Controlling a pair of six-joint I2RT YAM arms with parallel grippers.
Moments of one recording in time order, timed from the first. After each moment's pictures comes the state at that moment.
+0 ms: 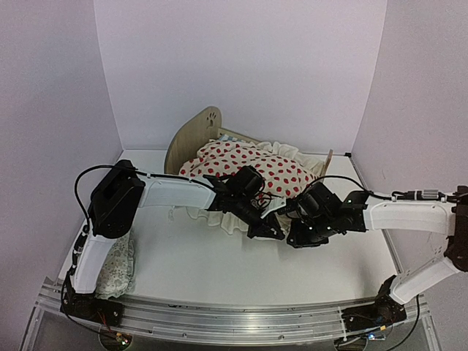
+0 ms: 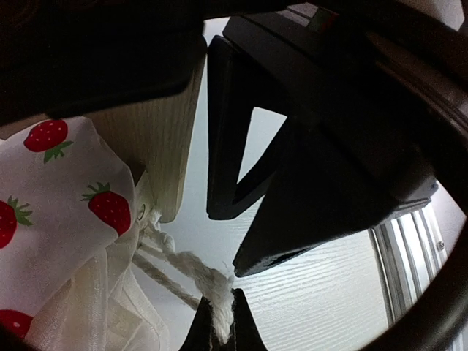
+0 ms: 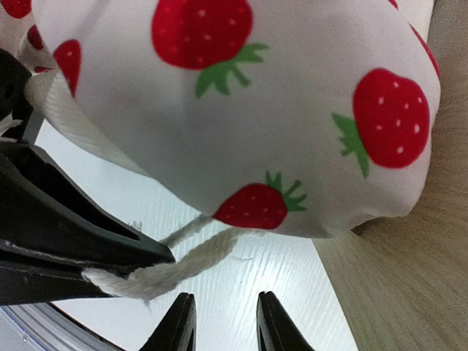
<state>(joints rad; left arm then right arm) -1.00 2.26 1.74 -0.26 0.71 0.37 0.84 1.40 0.85 -0.53 0.06 0.67</state>
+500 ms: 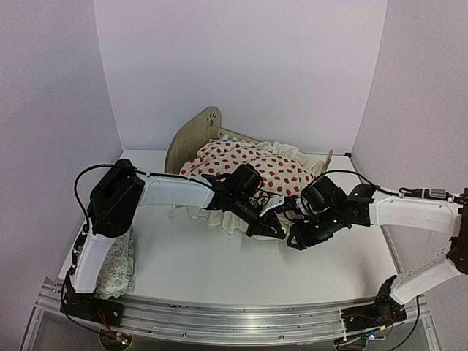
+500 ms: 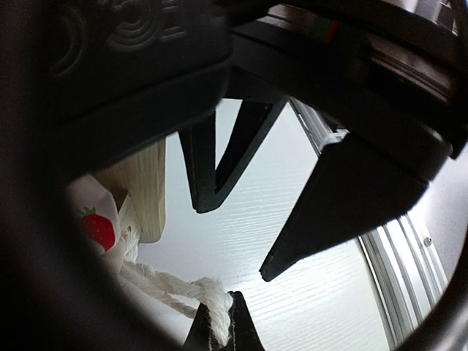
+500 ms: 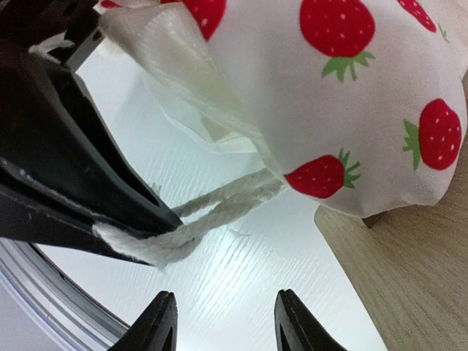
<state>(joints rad) -0.99 2.26 1.73 -0.22 0.81 0.42 0.80 1.37 0.89 -0.63 -0.06 0.39</state>
